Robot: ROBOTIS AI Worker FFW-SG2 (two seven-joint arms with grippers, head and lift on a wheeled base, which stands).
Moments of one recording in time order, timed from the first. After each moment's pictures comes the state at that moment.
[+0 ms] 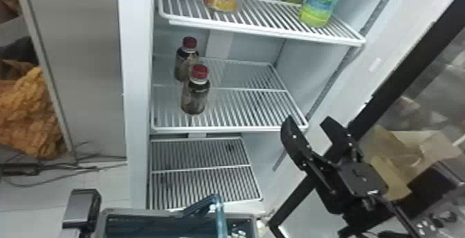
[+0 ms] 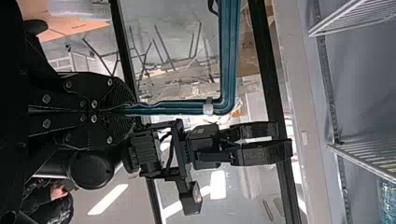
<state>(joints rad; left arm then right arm) 0.26 0.24 -0.15 -2.03 1.57 1.34 -0.22 0.80 0.00 -0.27 -2.61 -0.32 0.24 0.22</state>
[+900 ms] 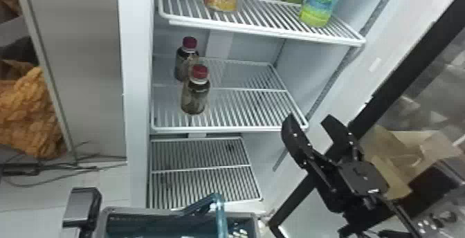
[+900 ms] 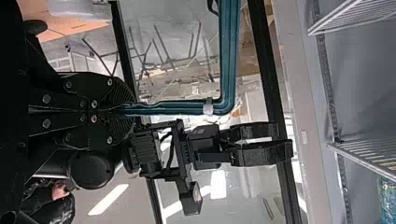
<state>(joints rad) 0.26 0.23 -0.15 -2.03 1.57 1.34 -0.22 0.80 0.00 -0.27 -2.62 -0.32 0.24 0.21</state>
